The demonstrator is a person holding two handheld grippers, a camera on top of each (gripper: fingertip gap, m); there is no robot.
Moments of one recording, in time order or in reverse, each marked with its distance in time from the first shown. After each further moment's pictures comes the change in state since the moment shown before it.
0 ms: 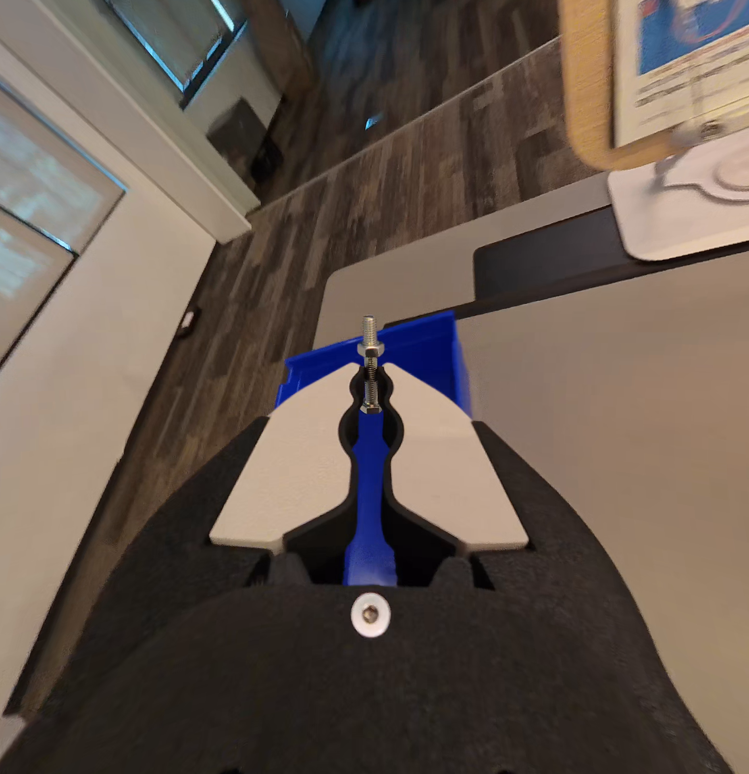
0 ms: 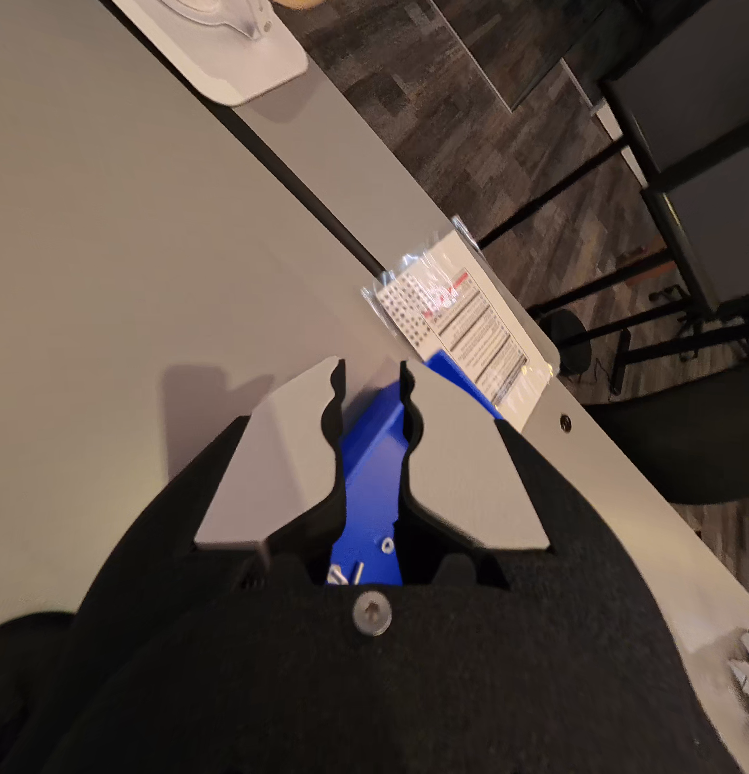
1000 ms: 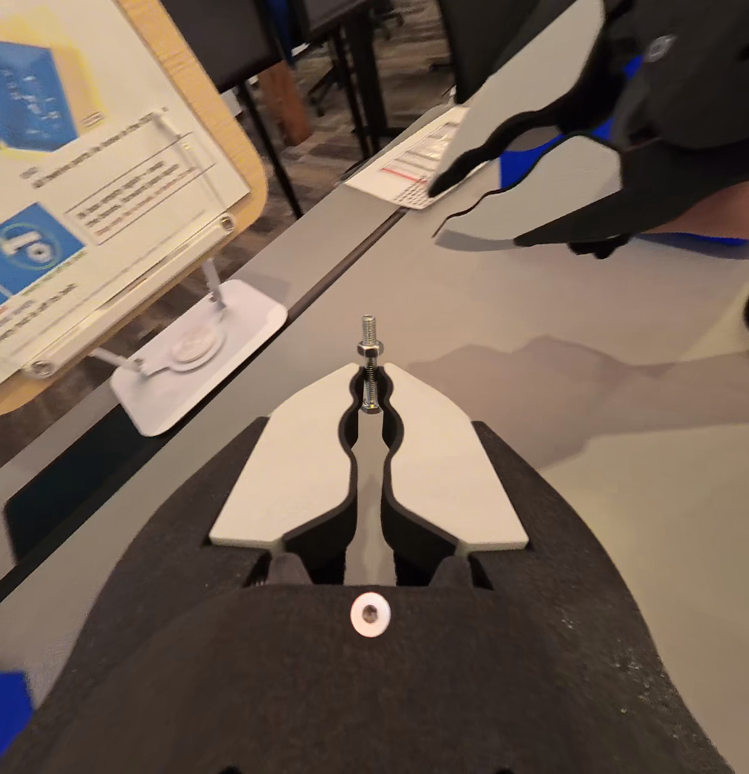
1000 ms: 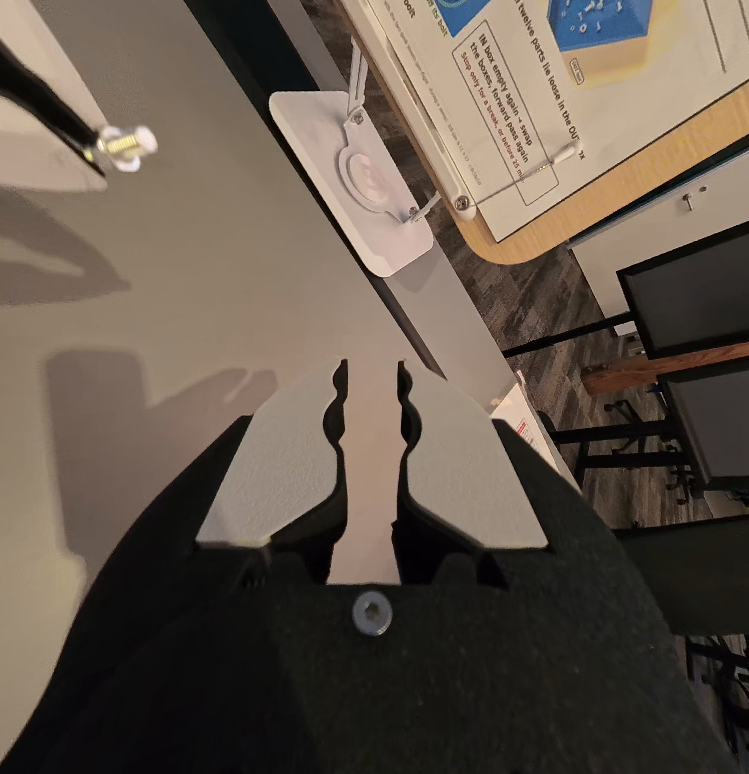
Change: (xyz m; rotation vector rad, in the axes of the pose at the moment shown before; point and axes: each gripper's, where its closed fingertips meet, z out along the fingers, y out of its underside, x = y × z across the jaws) left arm 0.306 -0.040 -0.109 0.408 0.930 0.171; right arm -0.165 -0.120 0.035 0.148 0.005 -0.209
